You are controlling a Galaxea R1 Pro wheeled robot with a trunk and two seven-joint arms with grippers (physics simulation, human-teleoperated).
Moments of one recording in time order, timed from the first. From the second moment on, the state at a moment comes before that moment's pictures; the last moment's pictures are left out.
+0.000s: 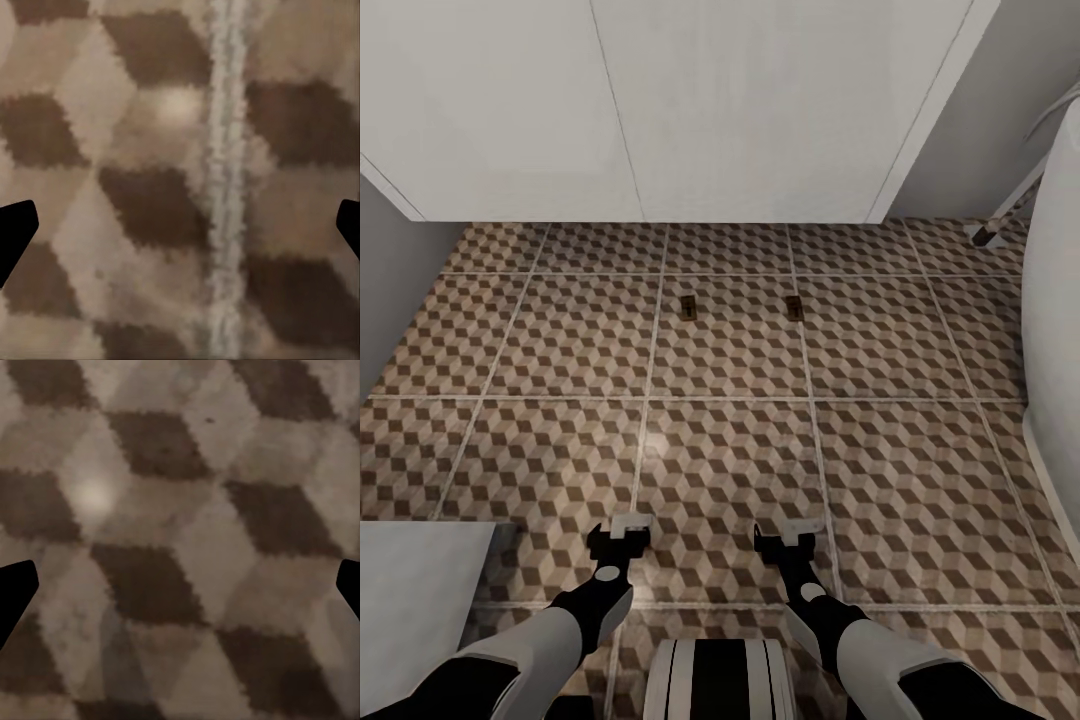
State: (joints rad) left arm -0.78 -0.10 -0.11 -0.12 -0.02 -0.27 0.33; right arm -0.77 0.17 0.14 -0.06 0.00 -0.47 -0.17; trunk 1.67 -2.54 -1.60
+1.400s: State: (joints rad) left arm -0.78 -0.10 -0.10 -0.12 0.15 -0.28 0.33; right arm -0.77 0.17 0.14 -0.06 0.01 -0.47 -0.17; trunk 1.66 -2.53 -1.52
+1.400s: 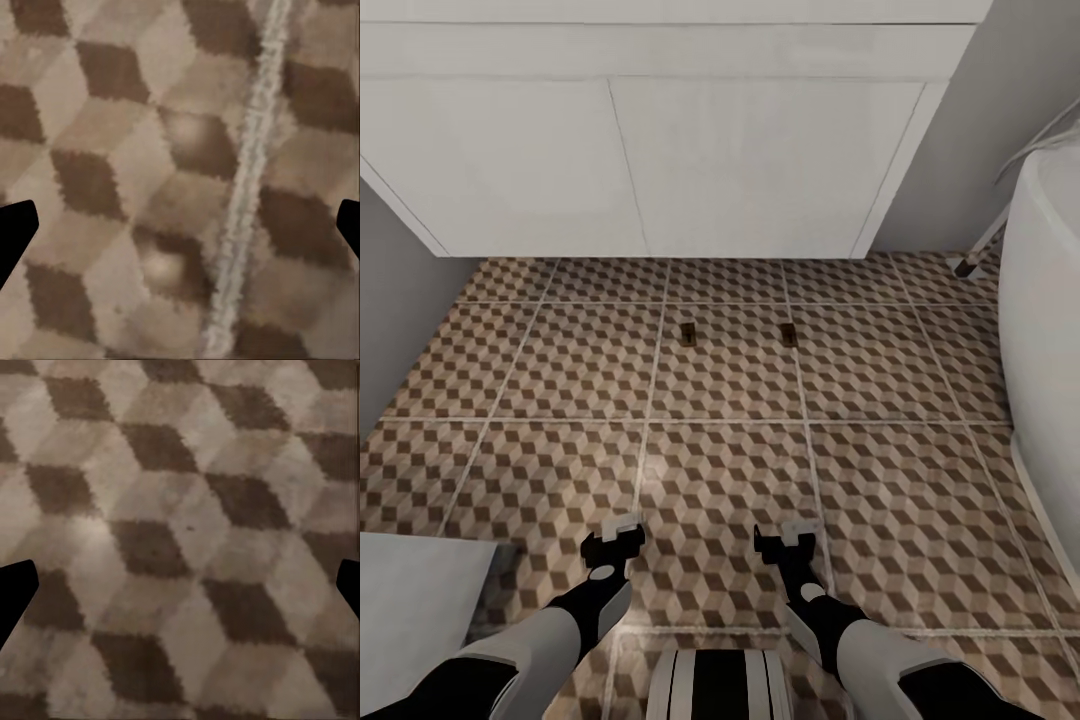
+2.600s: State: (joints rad) left arm -0.78 -0.10 -0.09 -0.12 0.20 -0.38 0.34; right arm -0.77 0.17 0.14 -0.06 0.01 -0.47 -0.17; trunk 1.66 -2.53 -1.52
